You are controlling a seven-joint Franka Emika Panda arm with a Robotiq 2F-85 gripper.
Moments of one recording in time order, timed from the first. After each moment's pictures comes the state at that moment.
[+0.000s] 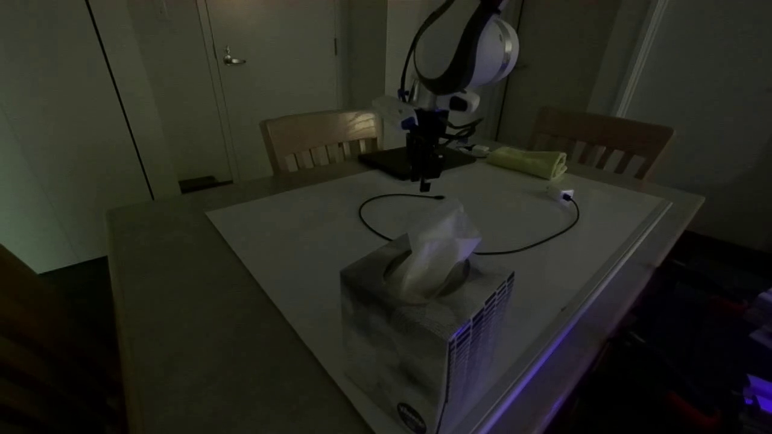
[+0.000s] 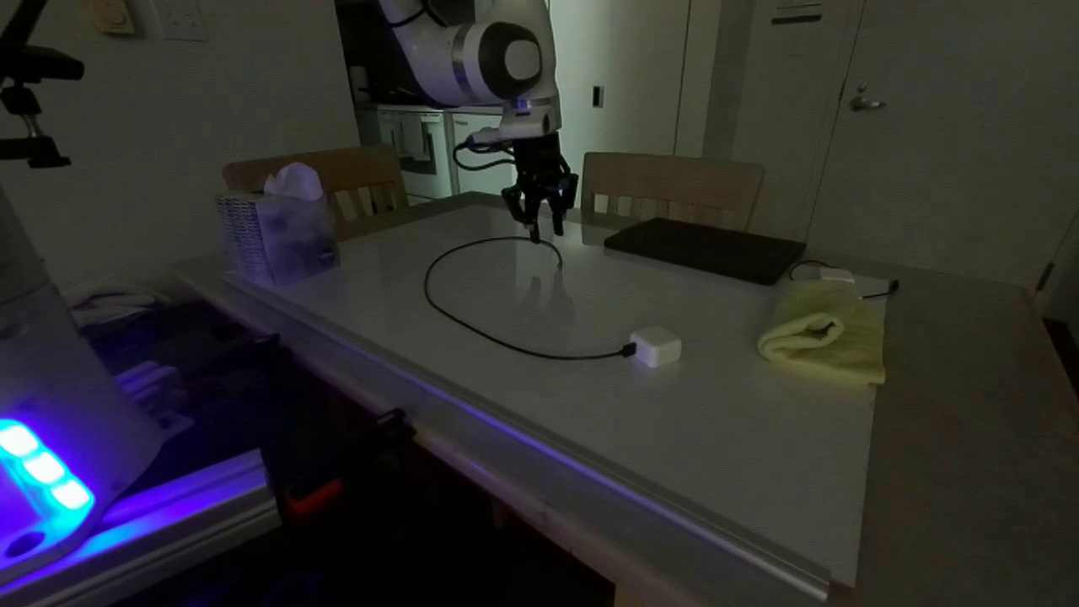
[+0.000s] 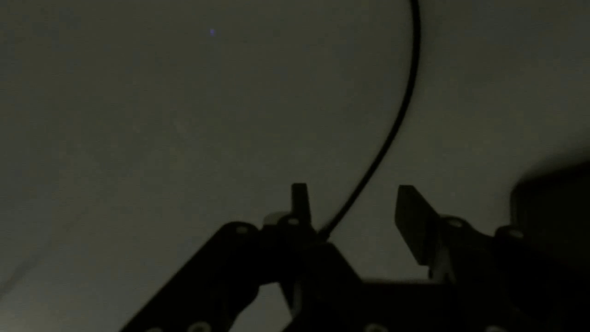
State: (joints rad) arm 0.21 0.59 -0.15 -1.97 0.02 2.66 1.94
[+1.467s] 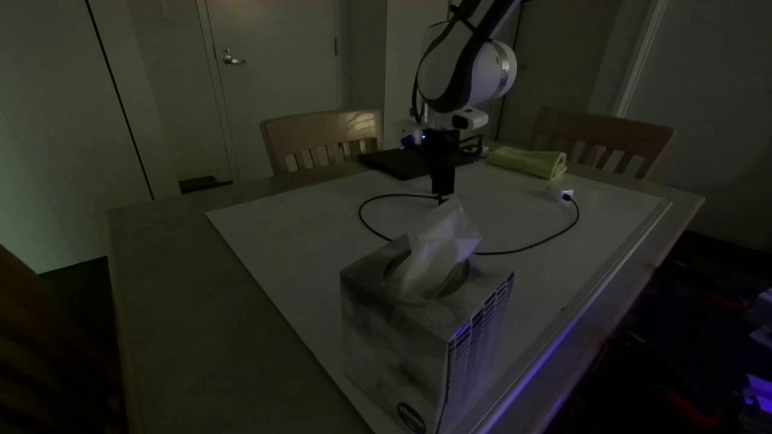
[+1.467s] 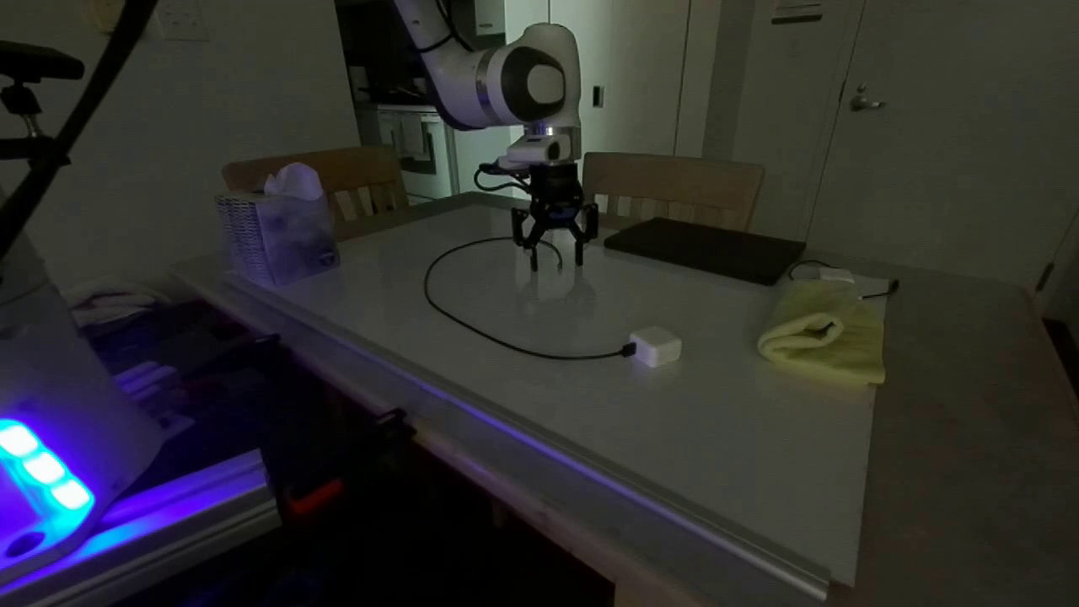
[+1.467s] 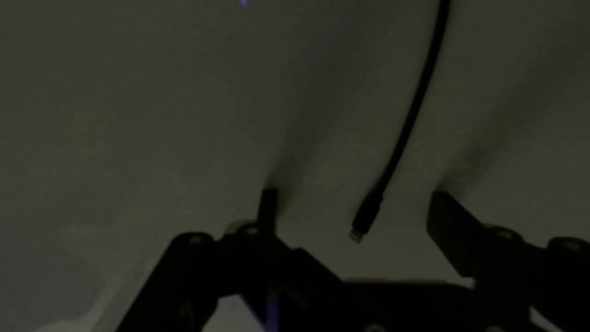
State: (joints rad) arm 0.18 0.68 -0.19 -1.90 0.06 2.54 2.16
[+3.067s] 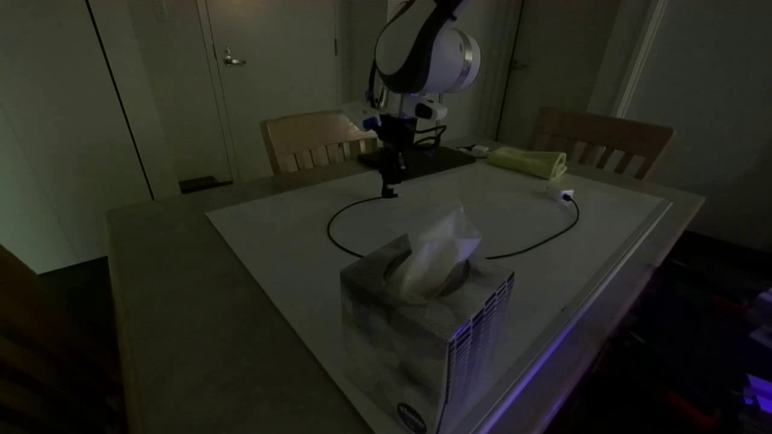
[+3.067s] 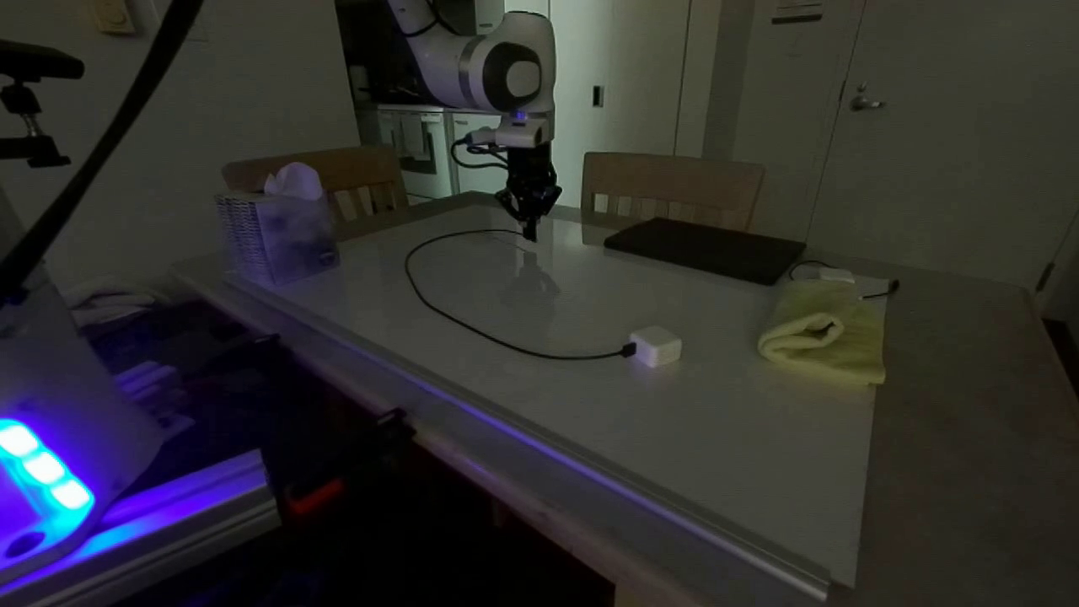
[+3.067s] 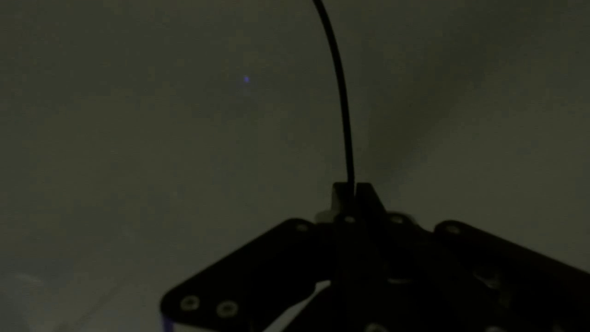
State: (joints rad) arm 0.15 0.72 -0.02 -1.76 0.13 2.56 1.94
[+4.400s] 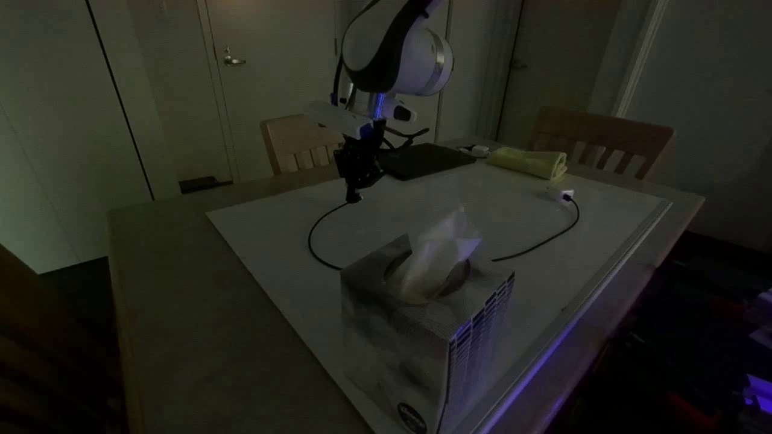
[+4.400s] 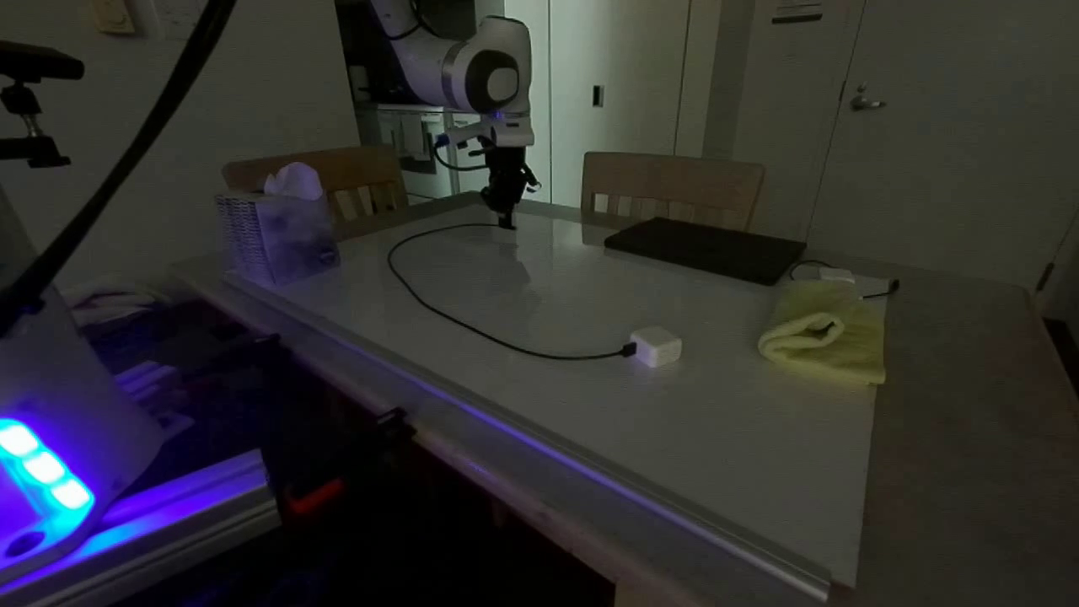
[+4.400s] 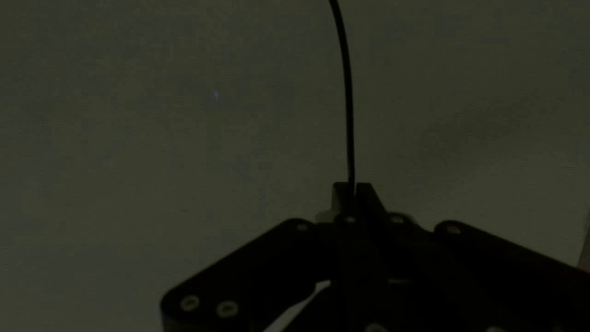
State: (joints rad) arm 0.17 0.78 0.06 -1.66 0.14 2.57 1.49
